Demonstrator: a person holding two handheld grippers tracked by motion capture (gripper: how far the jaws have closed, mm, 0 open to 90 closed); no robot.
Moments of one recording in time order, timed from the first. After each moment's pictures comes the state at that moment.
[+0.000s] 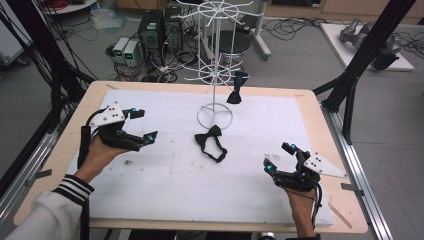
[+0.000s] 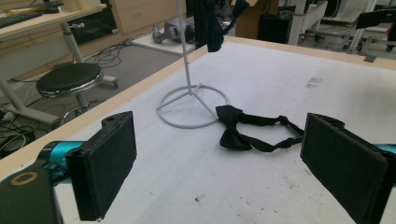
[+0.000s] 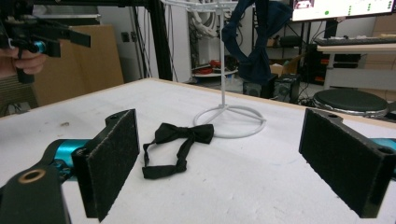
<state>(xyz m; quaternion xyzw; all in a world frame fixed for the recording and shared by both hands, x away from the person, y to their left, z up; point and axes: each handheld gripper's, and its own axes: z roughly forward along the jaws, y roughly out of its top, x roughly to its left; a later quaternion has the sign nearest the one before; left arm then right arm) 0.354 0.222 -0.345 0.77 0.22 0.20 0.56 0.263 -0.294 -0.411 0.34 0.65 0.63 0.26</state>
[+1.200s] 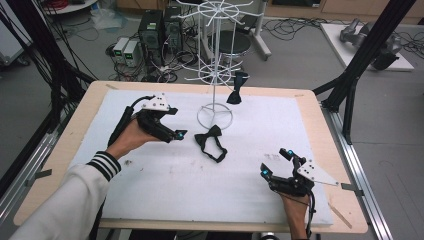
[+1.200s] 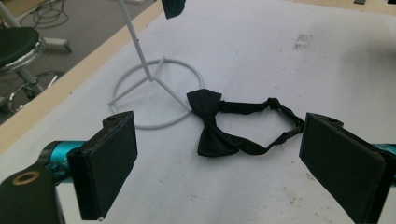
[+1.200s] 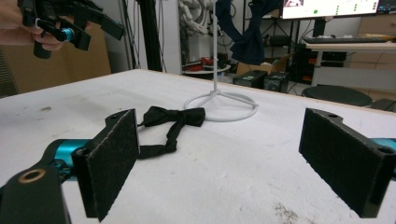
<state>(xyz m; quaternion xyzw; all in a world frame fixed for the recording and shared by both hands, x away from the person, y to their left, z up) 0.408 0.143 -0.349 0.86 0.17 0.13 0.47 0.261 -0.290 -0.441 0.34 0.65 0.62 0.28</state>
